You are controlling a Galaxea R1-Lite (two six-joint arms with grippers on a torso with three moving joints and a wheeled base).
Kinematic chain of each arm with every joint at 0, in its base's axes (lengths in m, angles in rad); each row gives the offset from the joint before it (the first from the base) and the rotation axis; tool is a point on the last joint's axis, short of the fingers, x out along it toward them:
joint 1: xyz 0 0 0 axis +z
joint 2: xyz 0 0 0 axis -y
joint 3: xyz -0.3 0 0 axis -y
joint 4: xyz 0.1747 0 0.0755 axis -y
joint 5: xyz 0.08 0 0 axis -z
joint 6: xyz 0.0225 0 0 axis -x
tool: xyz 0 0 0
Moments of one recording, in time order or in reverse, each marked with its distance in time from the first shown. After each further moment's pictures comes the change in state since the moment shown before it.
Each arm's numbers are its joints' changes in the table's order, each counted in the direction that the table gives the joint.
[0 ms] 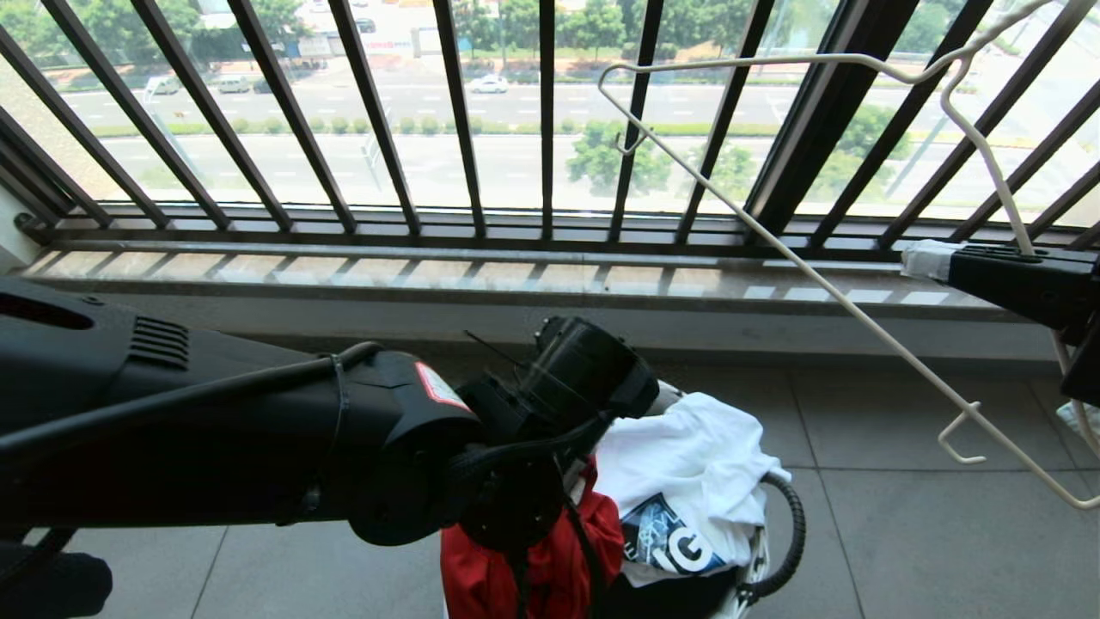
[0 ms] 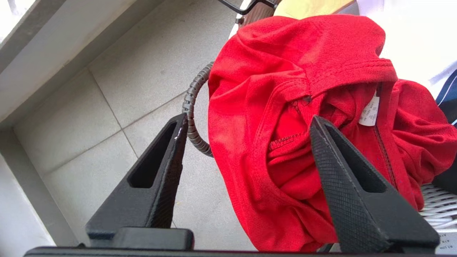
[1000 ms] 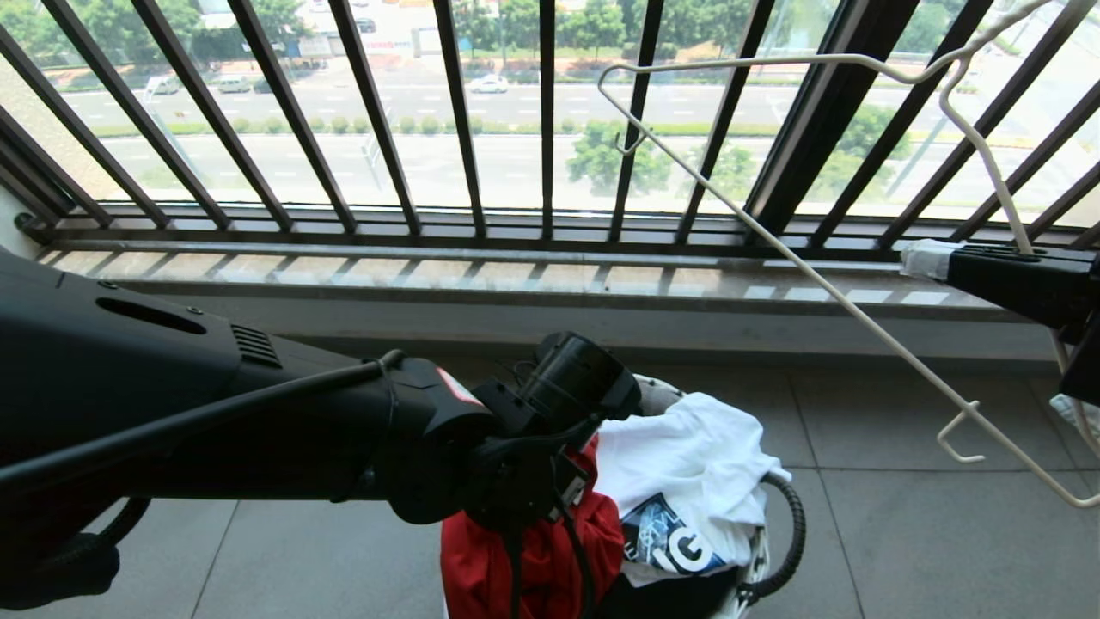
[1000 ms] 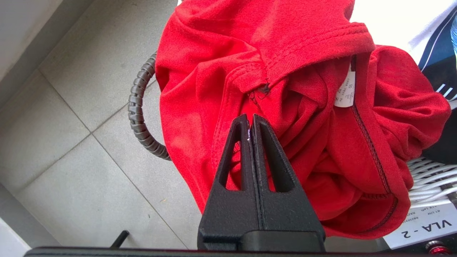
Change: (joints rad) left arm 0.048 -0.071 0.005 -0.009 0.169 -0.041; right arm -0.001 -0.002 0.002 0.000 0.000 0.000
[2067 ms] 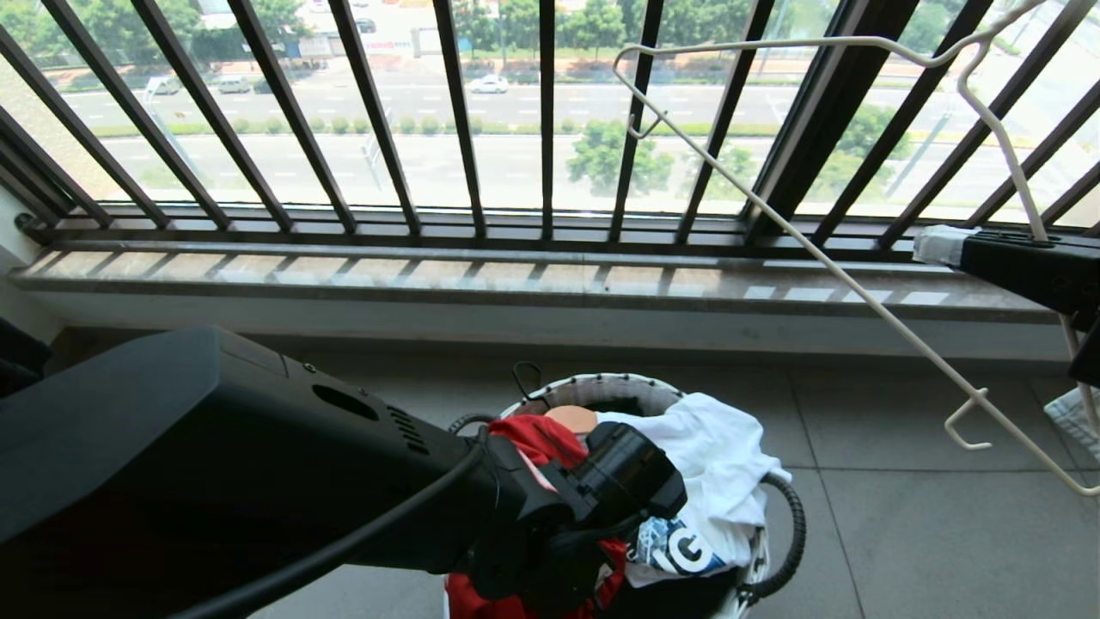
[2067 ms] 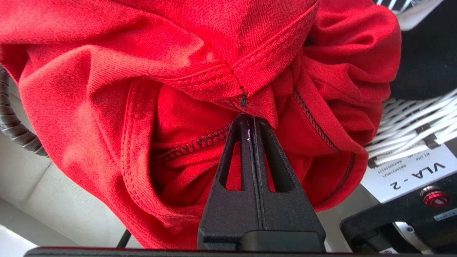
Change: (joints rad) left arm -0.093 -0.126 -0.041 -0.020 0.057 0.000; right arm -0.025 0.003 0.005 0.014 0.000 0.000
